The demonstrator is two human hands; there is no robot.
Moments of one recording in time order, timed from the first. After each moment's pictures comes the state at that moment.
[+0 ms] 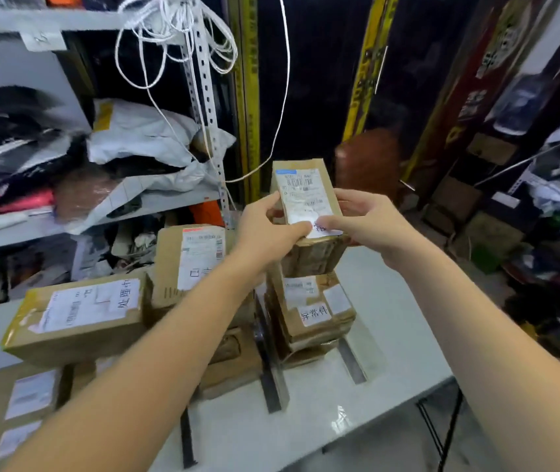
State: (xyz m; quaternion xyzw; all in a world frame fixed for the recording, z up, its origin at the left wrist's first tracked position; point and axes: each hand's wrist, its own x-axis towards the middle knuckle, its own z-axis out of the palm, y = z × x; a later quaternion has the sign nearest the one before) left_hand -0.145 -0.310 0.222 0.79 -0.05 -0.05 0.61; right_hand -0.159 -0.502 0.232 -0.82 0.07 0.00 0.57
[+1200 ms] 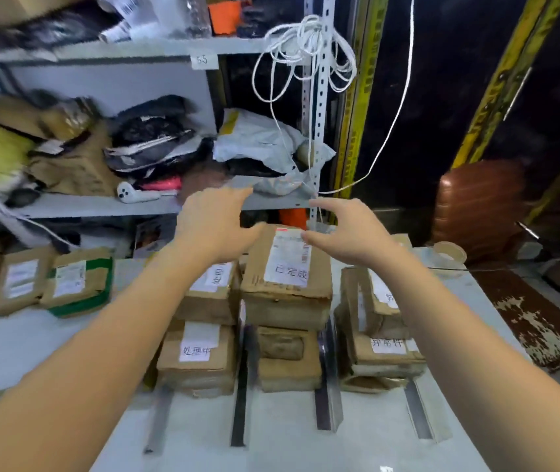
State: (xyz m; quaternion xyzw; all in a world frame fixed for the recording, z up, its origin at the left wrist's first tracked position) left_hand -0.169 -0.144 0.270 0.99 -0.01 0.09 0.04; right_hand -0.122 -0.364 0.241 -0.94 -0.18 -0.02 0.28
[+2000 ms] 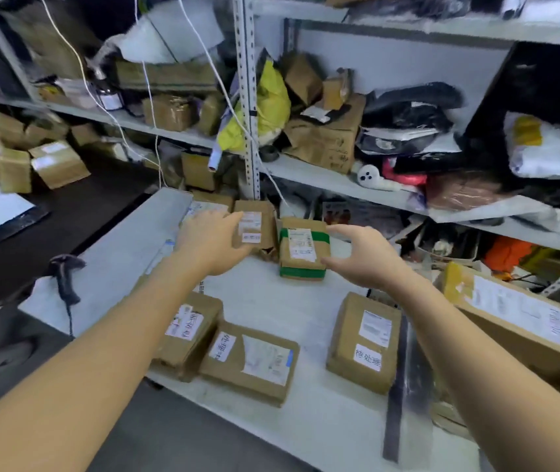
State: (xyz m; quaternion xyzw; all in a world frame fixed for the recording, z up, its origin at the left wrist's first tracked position) left_hand -0.354 0.404 0.189 0.98 0.21 -0.01 -0.01; right_hand -0.221 0.165 0.183 -0.91 -0.35 0.09 0.19
